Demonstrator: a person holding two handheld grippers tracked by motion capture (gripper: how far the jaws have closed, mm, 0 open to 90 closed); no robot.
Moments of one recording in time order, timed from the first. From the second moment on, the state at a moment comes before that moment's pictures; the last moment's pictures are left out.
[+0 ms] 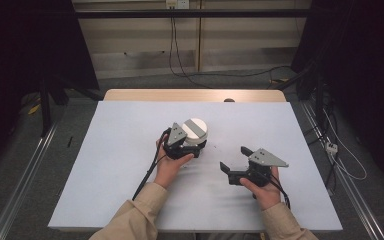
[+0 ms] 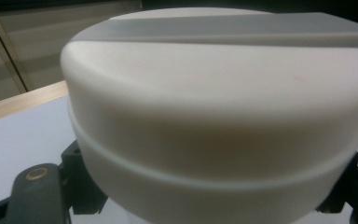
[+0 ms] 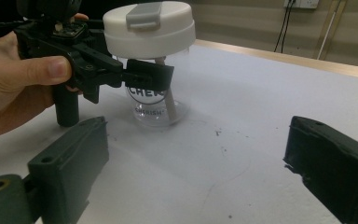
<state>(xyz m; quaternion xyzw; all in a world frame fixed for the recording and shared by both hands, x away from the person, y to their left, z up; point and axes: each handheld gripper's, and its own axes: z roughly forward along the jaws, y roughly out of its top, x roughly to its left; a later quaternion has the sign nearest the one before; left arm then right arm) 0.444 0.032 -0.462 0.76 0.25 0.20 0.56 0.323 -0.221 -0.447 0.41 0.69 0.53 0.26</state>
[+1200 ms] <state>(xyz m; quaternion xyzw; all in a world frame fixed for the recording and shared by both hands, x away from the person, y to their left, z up) 0.445 0.033 -0.462 0.76 0.26 0.19 0.57 0.358 -0.184 -0.431 0.39 0.72 0.53 0.21</state>
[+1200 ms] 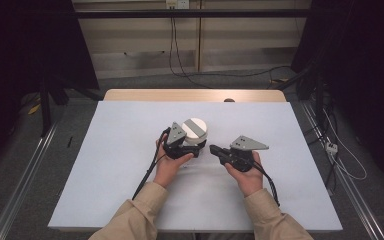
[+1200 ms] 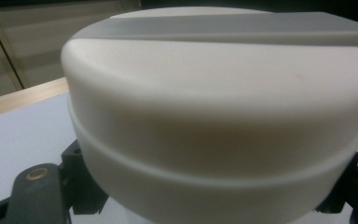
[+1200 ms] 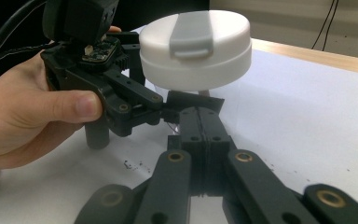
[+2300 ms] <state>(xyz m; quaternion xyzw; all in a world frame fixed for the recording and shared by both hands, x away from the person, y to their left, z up) 0.446 0.034 -0.462 0.76 0.26 0.19 0.57 0.379 -0.167 -0.415 0.39 0.72 0.53 0.21</state>
